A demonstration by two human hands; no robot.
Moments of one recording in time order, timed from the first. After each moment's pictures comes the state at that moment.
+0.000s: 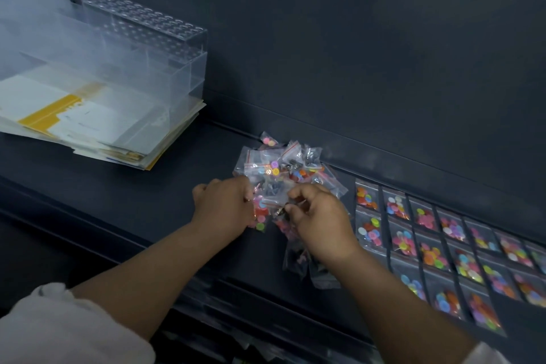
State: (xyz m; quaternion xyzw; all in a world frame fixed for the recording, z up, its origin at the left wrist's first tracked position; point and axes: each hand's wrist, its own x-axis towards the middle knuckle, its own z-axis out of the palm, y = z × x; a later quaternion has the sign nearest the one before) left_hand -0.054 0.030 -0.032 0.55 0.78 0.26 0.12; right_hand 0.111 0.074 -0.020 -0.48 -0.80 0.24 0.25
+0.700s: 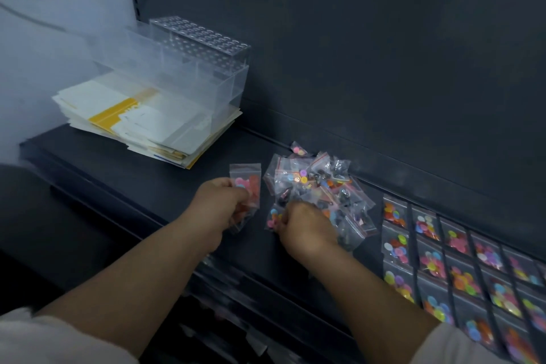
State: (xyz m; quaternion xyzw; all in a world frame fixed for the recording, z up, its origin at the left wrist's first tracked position) left_hand -0.080 -0.005 -0.010 0.17 0.65 0.58 0.46; right_hand 0.053 0.059 -0.024 -0.52 -0.84 0.15 0.04
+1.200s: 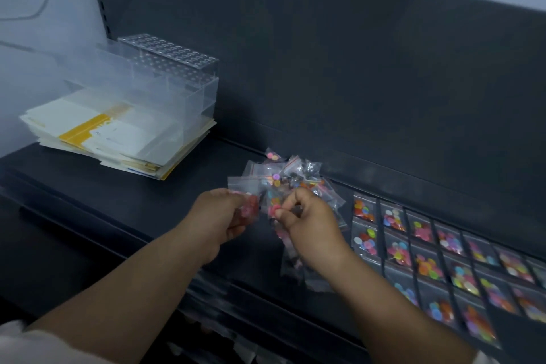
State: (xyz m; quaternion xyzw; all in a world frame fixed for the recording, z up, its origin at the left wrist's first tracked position) left_hand -0.037 -0.001 0.010 0.18 0.63 0.56 0.51; right_hand 0.105 0.051 0.004 -0.46 -0.73 0.41 0.30
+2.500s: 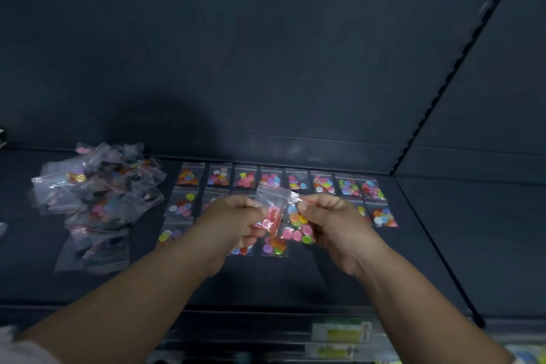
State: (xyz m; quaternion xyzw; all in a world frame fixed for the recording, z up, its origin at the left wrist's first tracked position) left_hand 0.277 0.047 0.013 0.37 0.61 0.39 0.58; right_hand 0.451 0.057 0.014 -0.53 -0.41 0.62 0.40
